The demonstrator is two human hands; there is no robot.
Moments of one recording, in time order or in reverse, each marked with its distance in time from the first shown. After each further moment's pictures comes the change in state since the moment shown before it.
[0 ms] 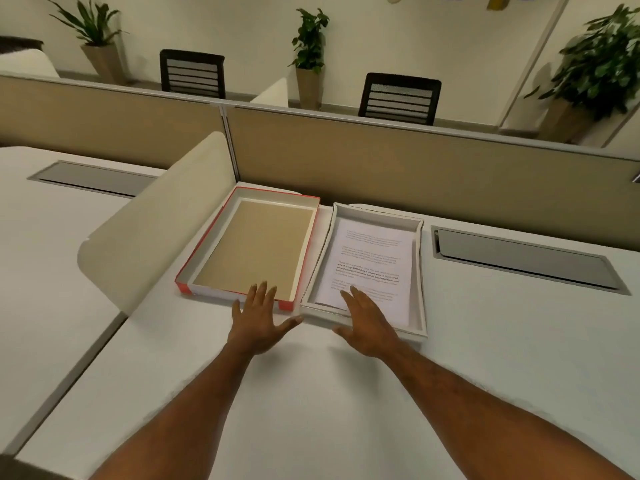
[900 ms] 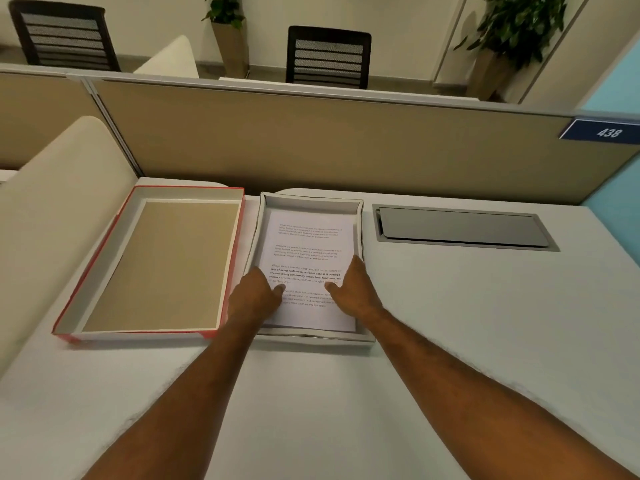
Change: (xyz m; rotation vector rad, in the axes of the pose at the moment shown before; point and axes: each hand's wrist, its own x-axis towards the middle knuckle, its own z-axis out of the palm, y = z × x) left_hand 0.112 0.135 0.009 -0.294 -0.028 -0.102; right_hand 0.055 0.083 -0.063 0.463 0.300 0.371
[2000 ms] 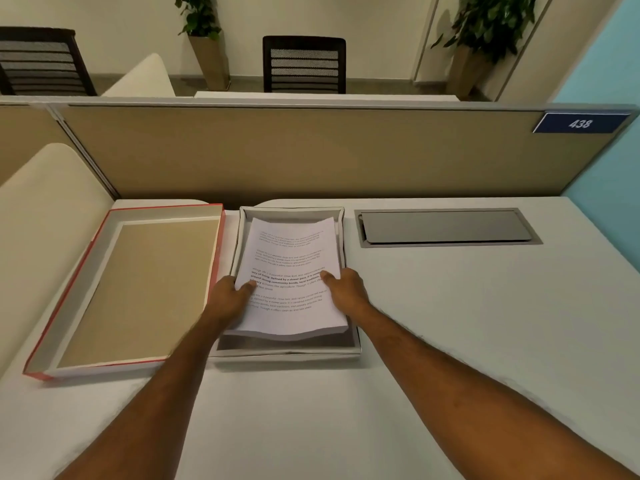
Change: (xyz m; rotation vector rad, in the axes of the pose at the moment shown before) left_hand 0.033 -0.005 -0.018 -0.404 -0.094 -0.060; right_hand 0.020 -0.001 -0.020 0.317 -0.006 0.291
